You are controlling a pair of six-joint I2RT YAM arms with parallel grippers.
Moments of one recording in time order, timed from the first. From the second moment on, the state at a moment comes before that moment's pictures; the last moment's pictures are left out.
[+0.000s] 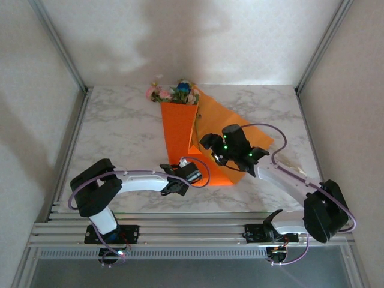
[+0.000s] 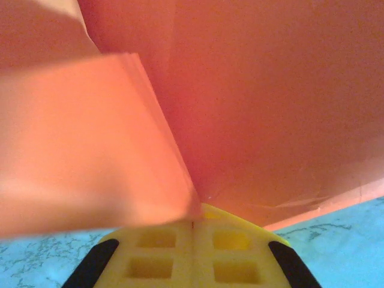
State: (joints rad) left arm -1.00 1.68 0.89 -0.53 -0.36 -0.52; right arm 0.66 1.33 0.86 -0.18 -0.20 1.27
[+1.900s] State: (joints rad) left arm -0.65 1.59 0.83 -0.38 0.28 -0.79; right arm 0.59 1.74 1.09 -0.49 -0.19 0.80
